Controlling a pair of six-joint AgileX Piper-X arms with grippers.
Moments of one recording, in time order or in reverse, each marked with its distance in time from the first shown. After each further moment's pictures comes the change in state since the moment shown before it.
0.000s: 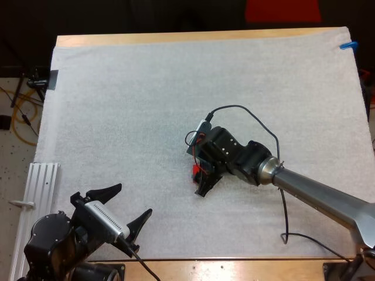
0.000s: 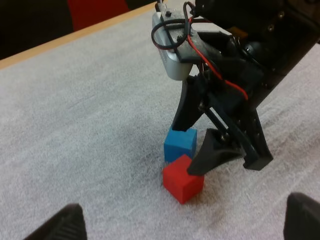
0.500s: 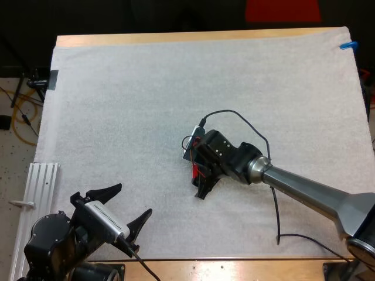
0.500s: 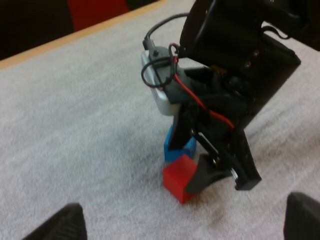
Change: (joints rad) left arm 0.000 0.000 0.000 0.000 0.000 0.000; right arm 0.000 0.094 -0.002 -0.052 -0.011 -0.081
